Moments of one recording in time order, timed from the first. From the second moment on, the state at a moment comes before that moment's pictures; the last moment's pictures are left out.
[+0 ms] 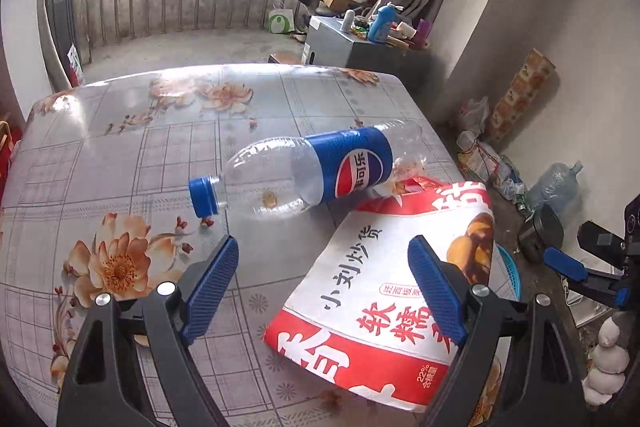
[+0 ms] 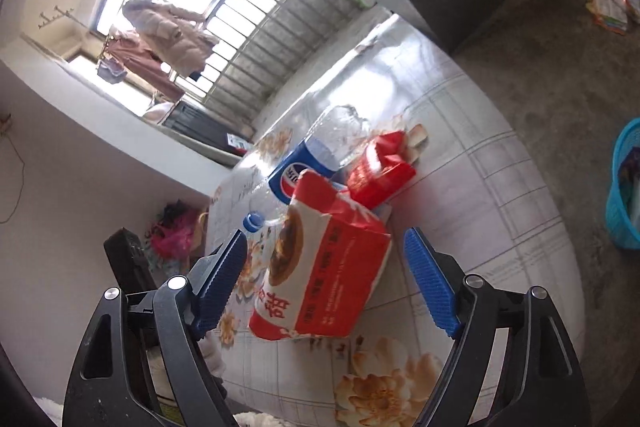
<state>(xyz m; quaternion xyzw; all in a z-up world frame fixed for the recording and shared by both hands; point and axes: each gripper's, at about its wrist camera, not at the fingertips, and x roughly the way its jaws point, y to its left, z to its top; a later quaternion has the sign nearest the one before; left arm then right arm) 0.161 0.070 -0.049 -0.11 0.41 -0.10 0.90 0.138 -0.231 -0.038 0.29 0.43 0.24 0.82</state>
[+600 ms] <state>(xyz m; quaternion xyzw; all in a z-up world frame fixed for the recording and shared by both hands) 0.117 0.041 -0.078 -0.10 0.43 -0.26 0.86 0.135 -0.184 -0.065 0.22 0.53 0.16 0.81</state>
